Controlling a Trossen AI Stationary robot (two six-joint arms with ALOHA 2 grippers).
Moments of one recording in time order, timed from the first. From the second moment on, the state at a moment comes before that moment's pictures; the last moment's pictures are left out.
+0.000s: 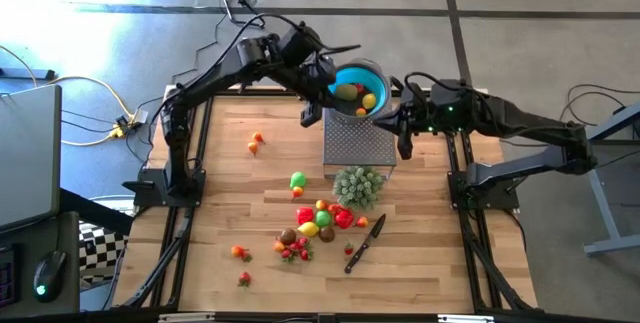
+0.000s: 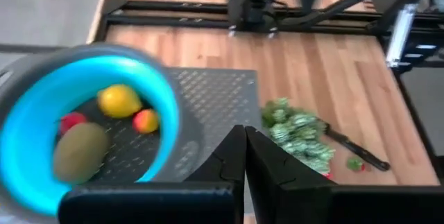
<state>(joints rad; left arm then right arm) 0.36 1.88 2.33 -1.14 0.35 0.20 -0.18 1.07 1.24 -0.56 0.00 0.19</state>
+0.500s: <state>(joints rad) 0.06 1.84 2.16 -0.92 -0.01 -0.01 -0.09 1.06 1.24 -0.72 -0.06 0.17</state>
